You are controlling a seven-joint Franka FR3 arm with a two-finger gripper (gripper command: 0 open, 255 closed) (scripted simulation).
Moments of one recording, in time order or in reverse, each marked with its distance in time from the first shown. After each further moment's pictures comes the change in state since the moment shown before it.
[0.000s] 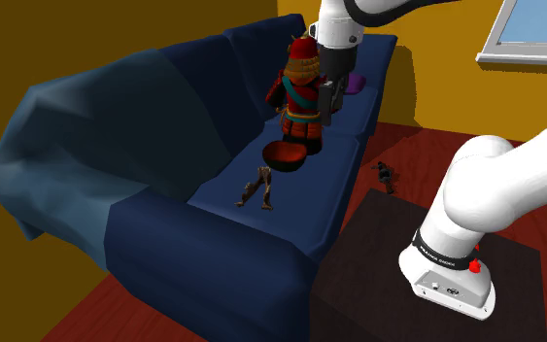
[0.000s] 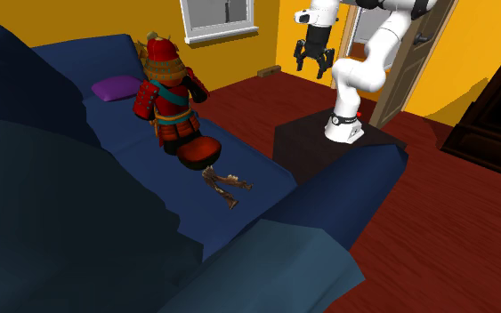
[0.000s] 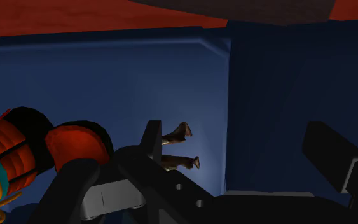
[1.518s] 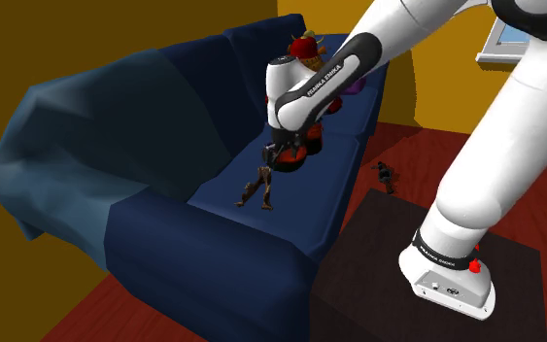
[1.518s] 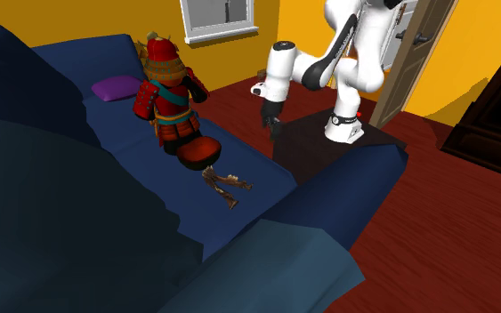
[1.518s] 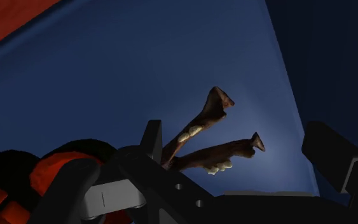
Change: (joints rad) arm -0.144 0.680 0.110 -0.018 -0.080 0.744 0.454
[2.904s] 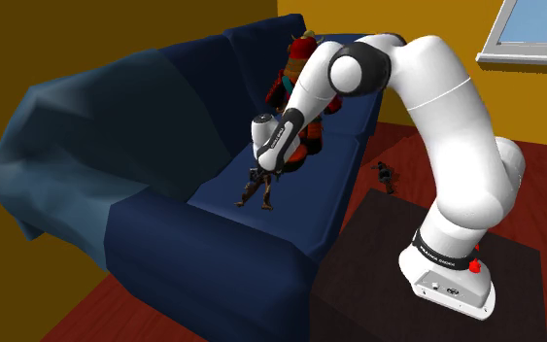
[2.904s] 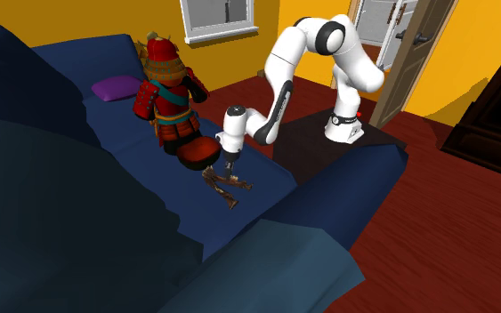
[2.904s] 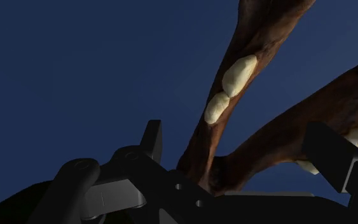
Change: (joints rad) arm 0.030 0.814 -0.168 0.549 -0.160 0.304 0.426
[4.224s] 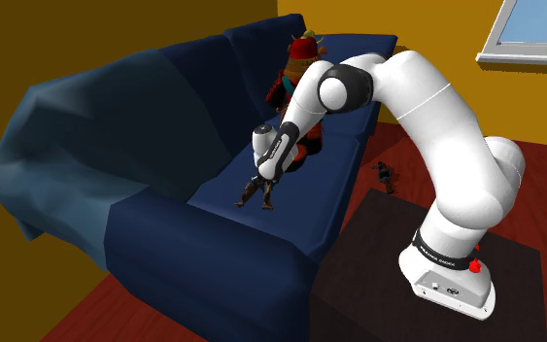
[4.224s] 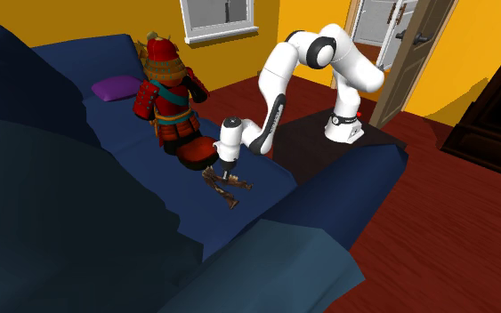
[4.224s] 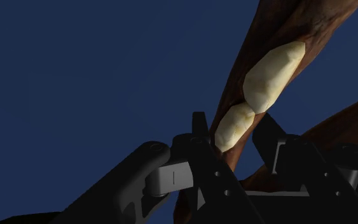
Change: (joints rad) arm -0.004 0.152 -0.015 0.120 0.003 0.037 0.008
